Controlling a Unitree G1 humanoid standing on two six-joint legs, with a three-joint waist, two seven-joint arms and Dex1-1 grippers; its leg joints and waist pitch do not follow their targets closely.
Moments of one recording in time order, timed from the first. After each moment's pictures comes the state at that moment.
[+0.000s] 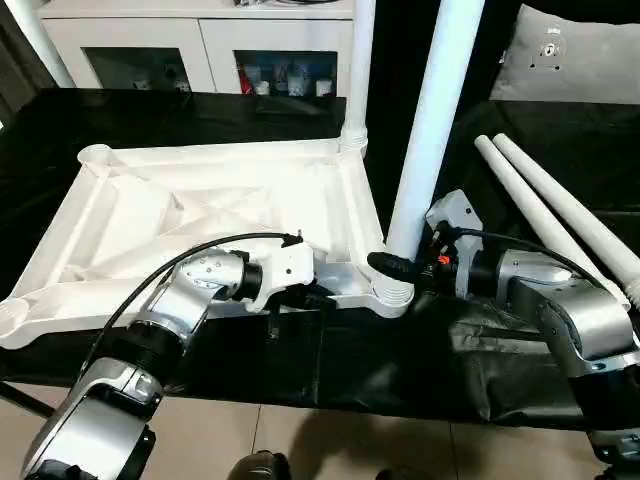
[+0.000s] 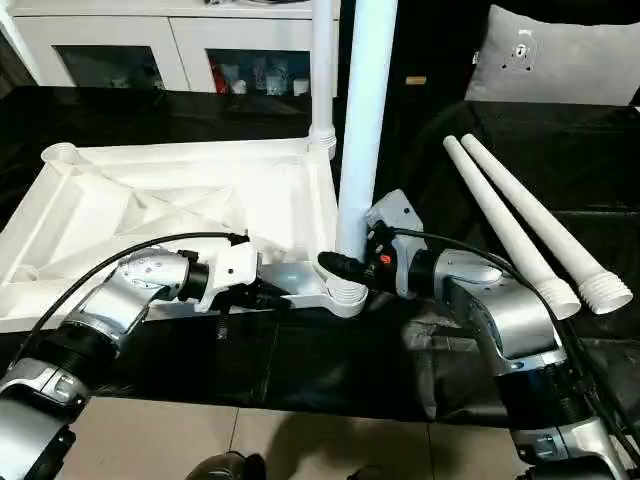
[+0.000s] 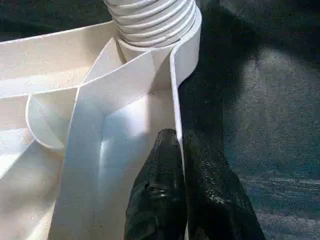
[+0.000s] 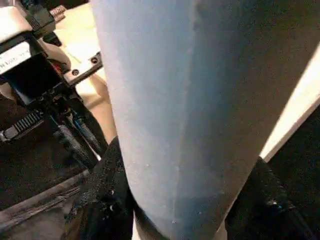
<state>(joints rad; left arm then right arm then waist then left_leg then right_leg) -0.64 0.36 -0.37 0.65 0.03 -0.17 -1.20 -0.43 -0.48 0.14 0.04 0.35 0.59 0.83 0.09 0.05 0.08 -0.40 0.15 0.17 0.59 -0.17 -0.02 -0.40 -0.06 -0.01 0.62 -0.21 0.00</state>
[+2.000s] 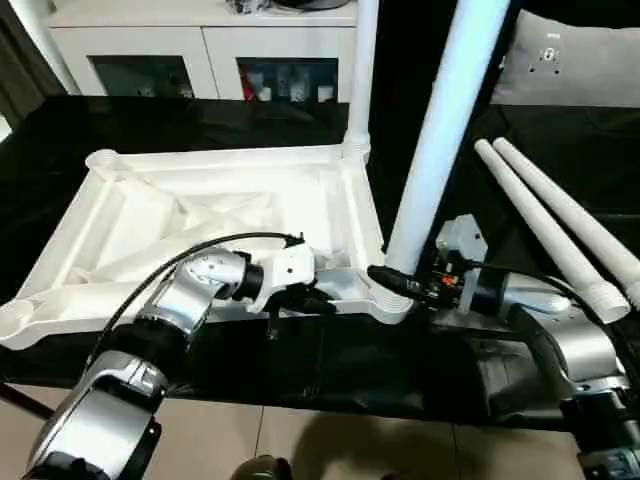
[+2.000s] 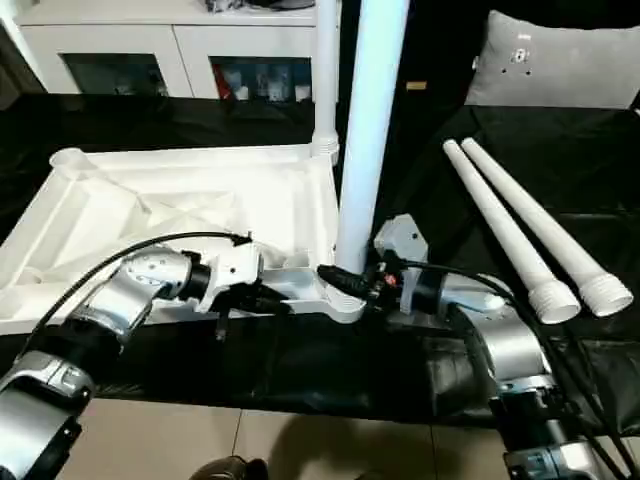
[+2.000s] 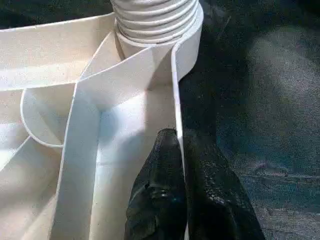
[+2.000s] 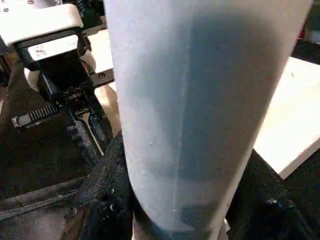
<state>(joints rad) -0.68 0.35 -0.36 0.73 0.05 -0.16 -1.24 -0.34 -0.43 0.13 0.18 0.28 0.20 0.94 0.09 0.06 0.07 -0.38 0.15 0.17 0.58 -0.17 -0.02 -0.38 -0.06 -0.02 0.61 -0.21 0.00</state>
